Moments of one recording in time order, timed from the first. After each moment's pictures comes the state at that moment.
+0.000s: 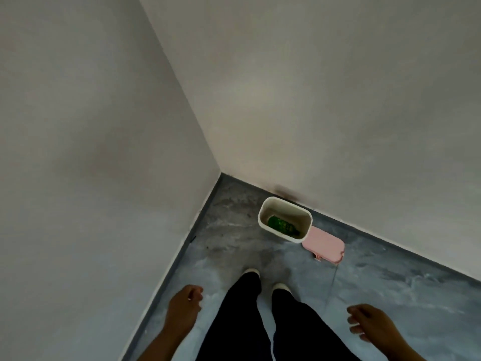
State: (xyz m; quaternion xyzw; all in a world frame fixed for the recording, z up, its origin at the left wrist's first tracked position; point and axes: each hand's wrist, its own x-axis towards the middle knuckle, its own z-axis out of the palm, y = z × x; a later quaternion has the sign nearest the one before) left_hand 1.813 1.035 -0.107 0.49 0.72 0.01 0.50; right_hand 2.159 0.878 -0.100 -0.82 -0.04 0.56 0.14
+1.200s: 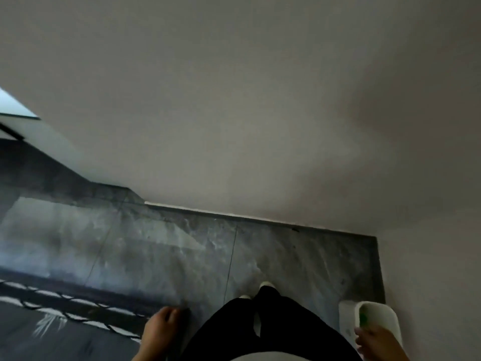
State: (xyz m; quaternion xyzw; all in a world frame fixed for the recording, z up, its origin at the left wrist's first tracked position) left_hand 1.674 0.716 -0.086 -0.06 0.89 0.22 0.38; right_hand 1.969 1.037 -0.086 -0.66 -0.50 0.53 -0.18
